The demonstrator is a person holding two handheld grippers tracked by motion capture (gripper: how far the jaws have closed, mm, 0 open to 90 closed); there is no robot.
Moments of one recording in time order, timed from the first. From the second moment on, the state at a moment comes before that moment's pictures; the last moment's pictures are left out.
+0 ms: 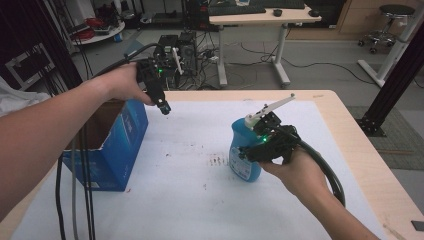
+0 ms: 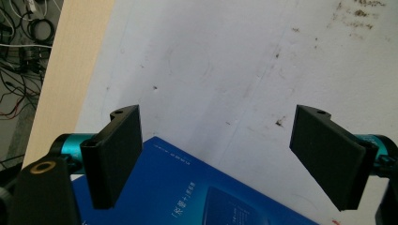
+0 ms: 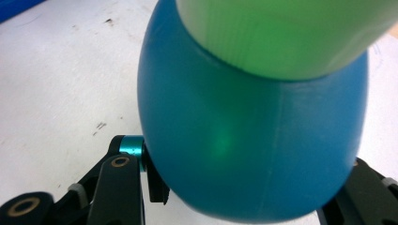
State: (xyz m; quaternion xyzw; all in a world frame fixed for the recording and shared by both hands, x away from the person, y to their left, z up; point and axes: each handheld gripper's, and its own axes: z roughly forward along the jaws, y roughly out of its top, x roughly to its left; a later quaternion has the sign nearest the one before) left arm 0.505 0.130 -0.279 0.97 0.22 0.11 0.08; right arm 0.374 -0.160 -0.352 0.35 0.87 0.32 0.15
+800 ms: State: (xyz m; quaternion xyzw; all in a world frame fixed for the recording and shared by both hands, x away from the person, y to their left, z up) left arm 0.461 0.102 -0.201 0.98 0.09 0.10 0.16; right arm 0.422 -0.161 -0.273 0.17 0.92 0.36 0.04
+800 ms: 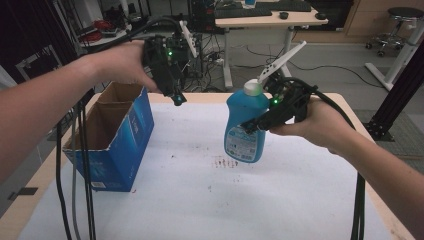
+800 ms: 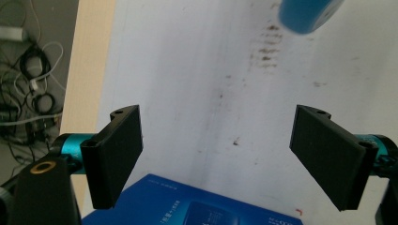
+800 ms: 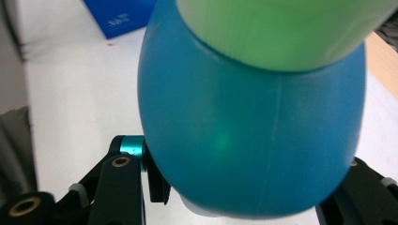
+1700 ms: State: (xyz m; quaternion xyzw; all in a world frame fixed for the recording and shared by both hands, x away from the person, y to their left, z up) left arm 0.428 0.072 -0.122 0.97 0.03 0.01 0.22; right arm 0.433 -0.086 -0.203 -0.01 0.93 0.37 -0.02
